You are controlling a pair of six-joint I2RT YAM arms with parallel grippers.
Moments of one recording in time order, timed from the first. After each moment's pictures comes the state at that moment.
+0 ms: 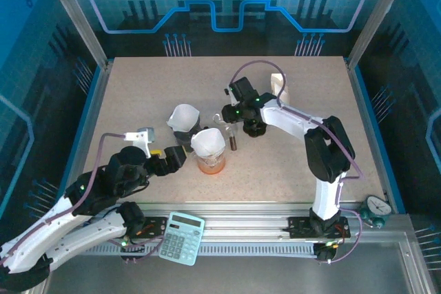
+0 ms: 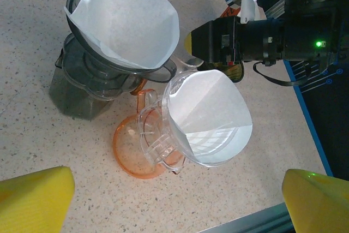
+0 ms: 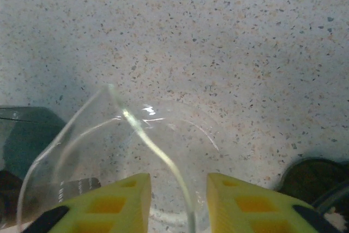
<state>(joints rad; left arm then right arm) -0.85 0.53 0.80 -0.81 -0.29 -0.87 0.59 1.90 1.44 -0.49 -0.05 0.30</state>
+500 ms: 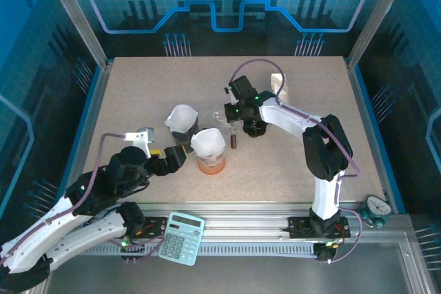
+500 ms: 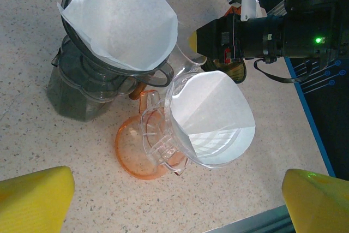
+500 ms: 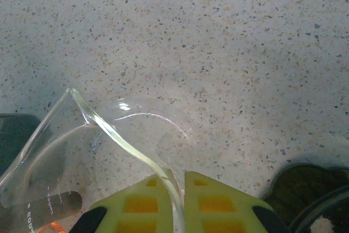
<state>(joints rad) -0.85 0.53 0.80 -0.81 -0.30 -0.87 0.59 1.91 1.46 -0.50 -0.03 0.29</state>
